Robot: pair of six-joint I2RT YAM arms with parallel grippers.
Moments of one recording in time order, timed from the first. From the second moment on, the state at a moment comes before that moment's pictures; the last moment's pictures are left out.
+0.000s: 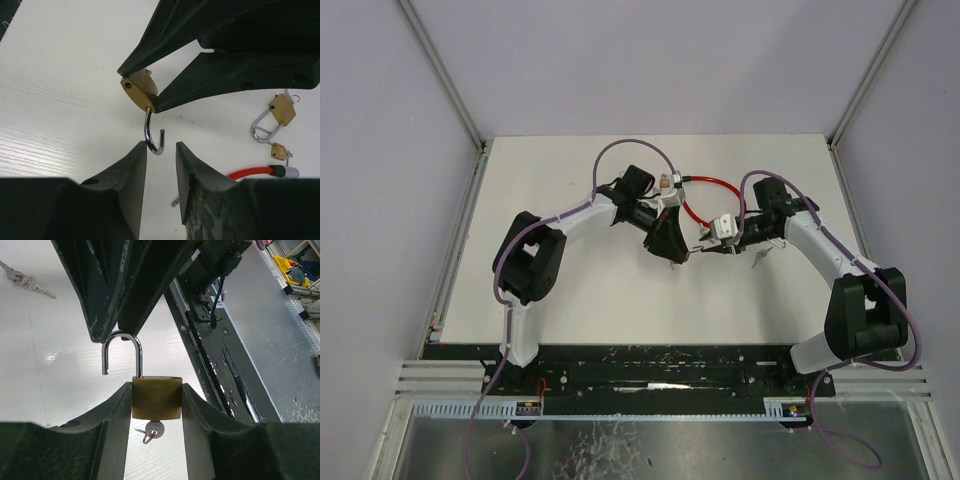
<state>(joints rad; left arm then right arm) -0.55 2.03 1.48 -0.40 1.38 0.49 0.20 1.49 1.07 -0.81 -1.08 -1.64</state>
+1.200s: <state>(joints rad) -0.45 2.02 1.49 -0.49 1.48 0.72 0.21 1.49 1.15 -0.95 -1.12 -1.47</state>
